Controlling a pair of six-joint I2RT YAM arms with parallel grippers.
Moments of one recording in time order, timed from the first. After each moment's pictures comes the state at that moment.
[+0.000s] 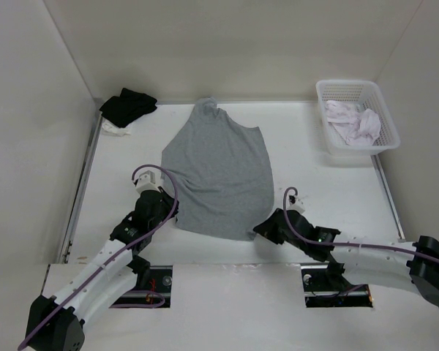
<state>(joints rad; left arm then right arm) -0.46 0.68 0.31 -0.19 -0.22 -0.78 1.00 0.99 0.25 0.07 0.25 1.33</state>
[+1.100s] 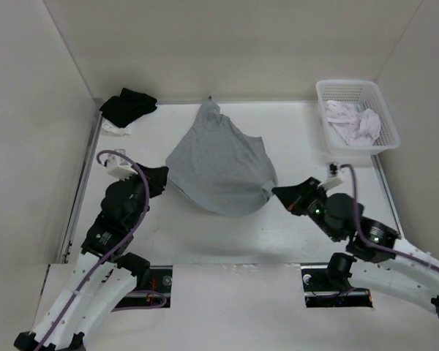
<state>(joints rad) -0.44 0.52 0.60 -0.27 -0.24 -0.77 1.02 0.59 0.65 -0.30 0.46 1.04</state>
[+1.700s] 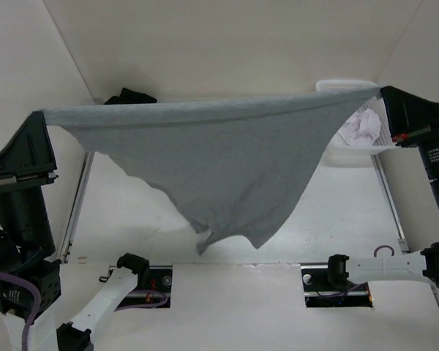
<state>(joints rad) -0.34 0.60 1.50 -0.16 -0.35 -0.64 1.33 0.88 1.76 -0.14 0.99 0.01</state>
